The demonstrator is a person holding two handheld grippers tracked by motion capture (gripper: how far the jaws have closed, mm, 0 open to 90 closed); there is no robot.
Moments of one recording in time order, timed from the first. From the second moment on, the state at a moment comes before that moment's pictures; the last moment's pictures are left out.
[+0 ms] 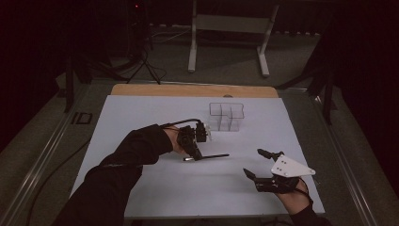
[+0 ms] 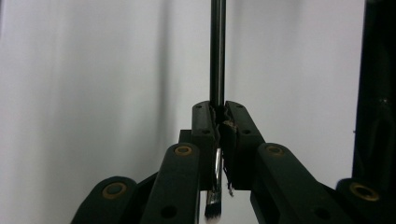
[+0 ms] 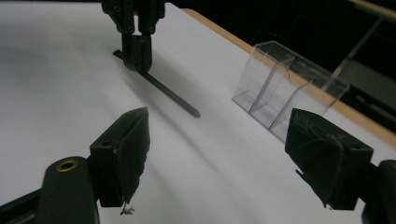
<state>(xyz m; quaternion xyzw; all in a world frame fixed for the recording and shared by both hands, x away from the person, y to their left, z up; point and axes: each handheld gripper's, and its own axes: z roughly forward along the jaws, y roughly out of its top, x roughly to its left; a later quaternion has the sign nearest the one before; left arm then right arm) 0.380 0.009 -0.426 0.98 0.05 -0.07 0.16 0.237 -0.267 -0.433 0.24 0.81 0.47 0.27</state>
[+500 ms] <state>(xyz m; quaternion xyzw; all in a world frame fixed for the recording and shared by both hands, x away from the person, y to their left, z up) 0.382 -0.006 -0.426 0.99 0.07 -0.08 0.12 0.236 -0.226 -0.422 0.11 0.86 0.36 0.34</state>
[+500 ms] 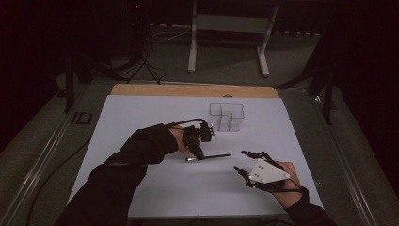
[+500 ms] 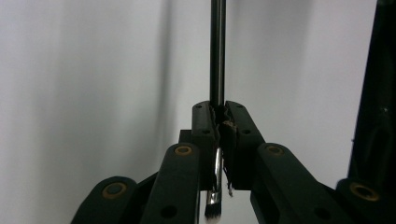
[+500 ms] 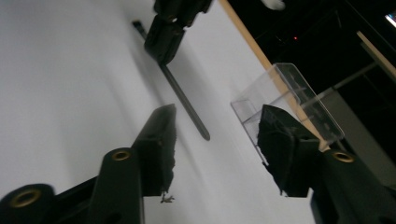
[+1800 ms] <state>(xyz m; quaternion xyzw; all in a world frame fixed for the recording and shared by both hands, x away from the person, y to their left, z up) 0.377 -0.041 -0.427 0.99 0.06 -0.09 0.11 0.241 -0.148 -0.482 -0.09 0.87 0.12 0.46</state>
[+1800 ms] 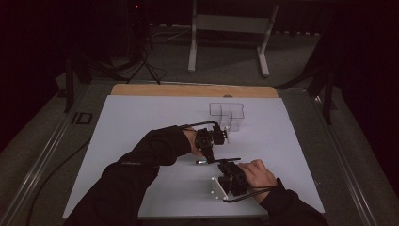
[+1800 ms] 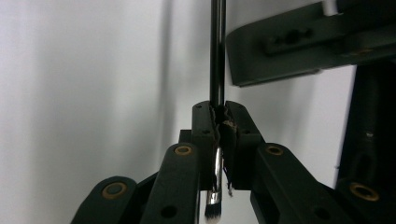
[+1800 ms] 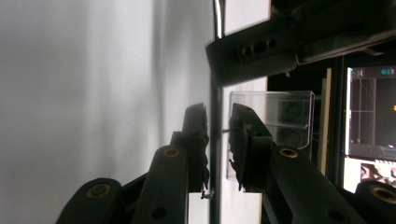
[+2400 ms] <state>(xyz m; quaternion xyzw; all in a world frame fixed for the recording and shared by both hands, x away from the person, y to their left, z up) 0.376 -0.046 -0.430 0.99 0.06 -0.10 0.11 0.250 -0.142 -0.491 -0.09 0.87 0.08 0.47</state>
